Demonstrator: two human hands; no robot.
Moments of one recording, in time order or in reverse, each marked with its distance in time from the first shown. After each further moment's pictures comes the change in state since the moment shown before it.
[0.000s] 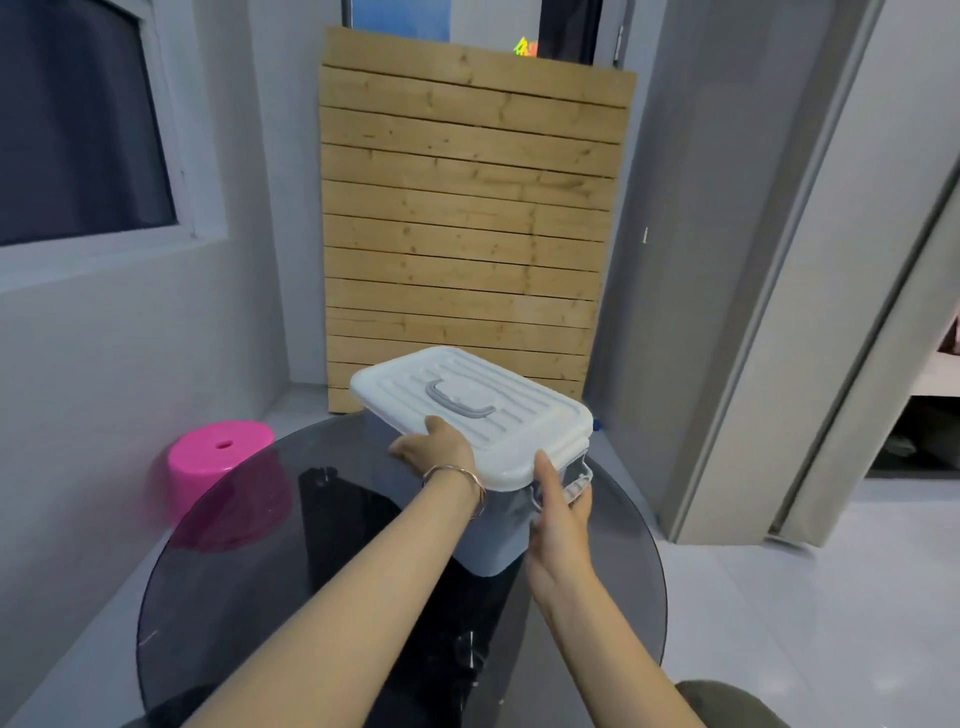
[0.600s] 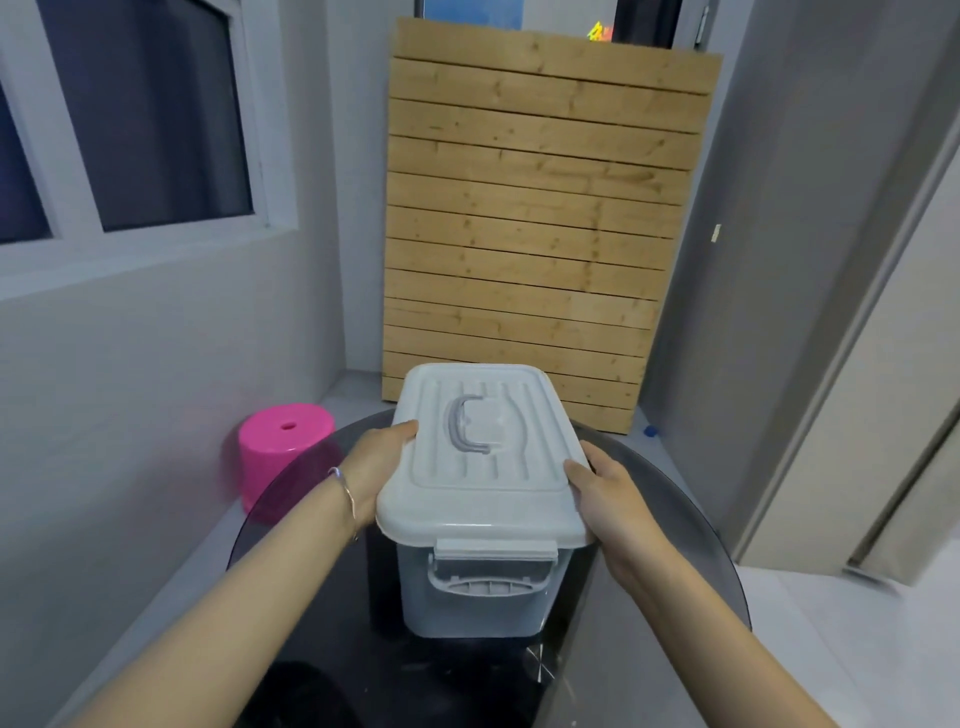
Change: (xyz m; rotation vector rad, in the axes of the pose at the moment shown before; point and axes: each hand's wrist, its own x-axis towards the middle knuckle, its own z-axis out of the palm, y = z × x) left_hand 0.072 0.066 -0.112 0.449 -0.440 -0.023; right_hand -0.009 -0.030 0.041 -0.761 -0.295 0.004
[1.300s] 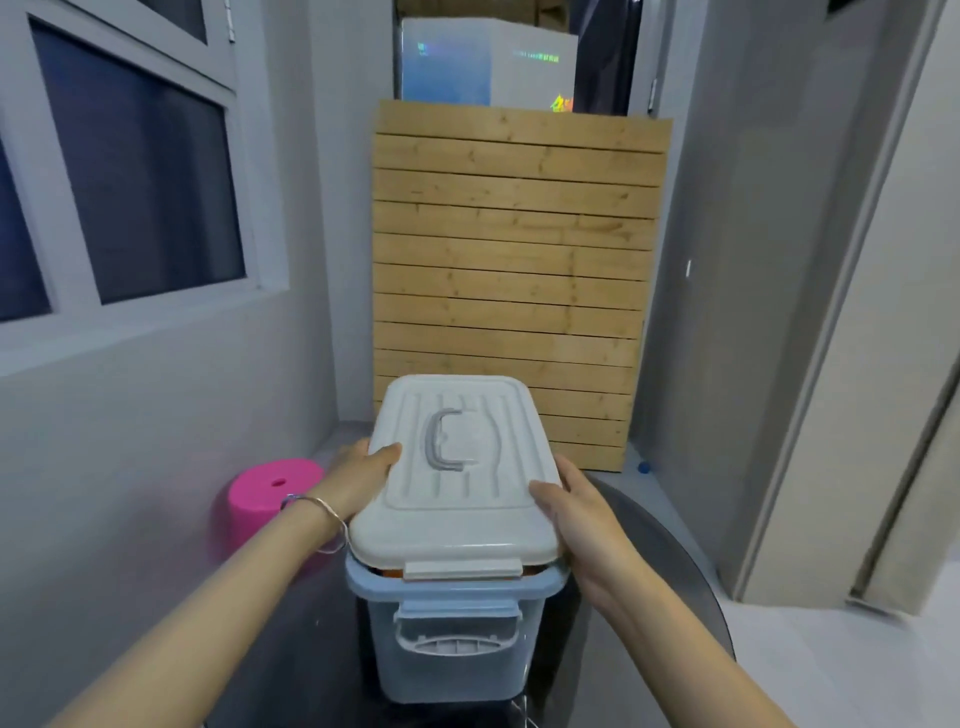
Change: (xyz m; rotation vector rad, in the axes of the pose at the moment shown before) left_hand -0.004 0.042 0.006 0.402 0.067 0.232; right_hand -0.015 -0.028 -0.011 0.230 -0.080 -0.040
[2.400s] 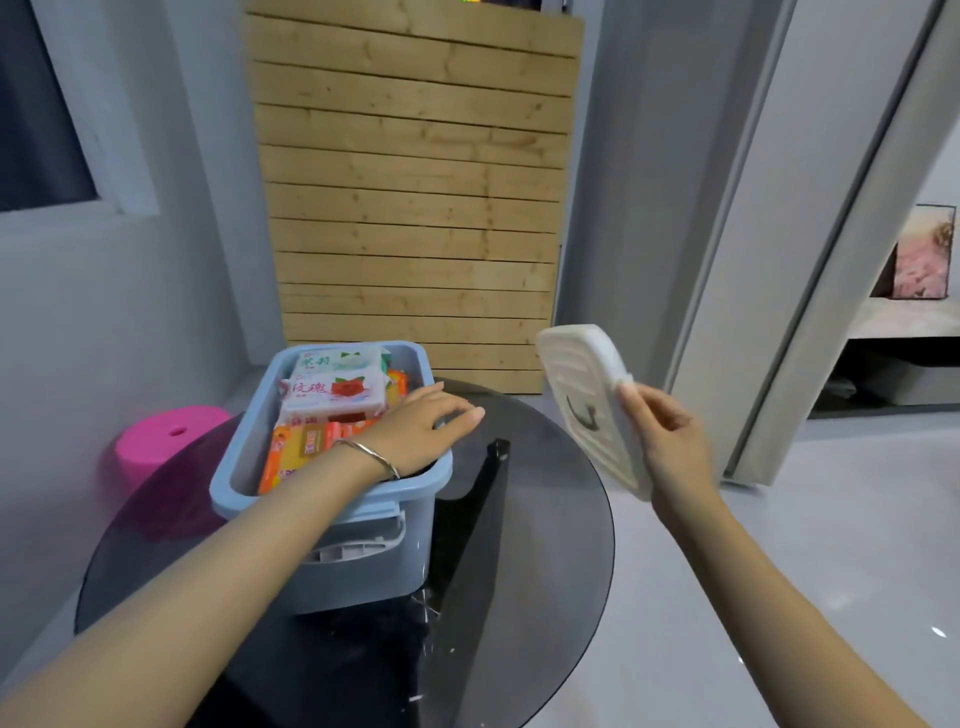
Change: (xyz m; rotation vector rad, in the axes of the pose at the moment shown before) left_hand -0.045 0.012 0.129 0.692 -0.471 0.514; right_hand -0.027 0.025 -0.154 -0.034 0.490 -0.364
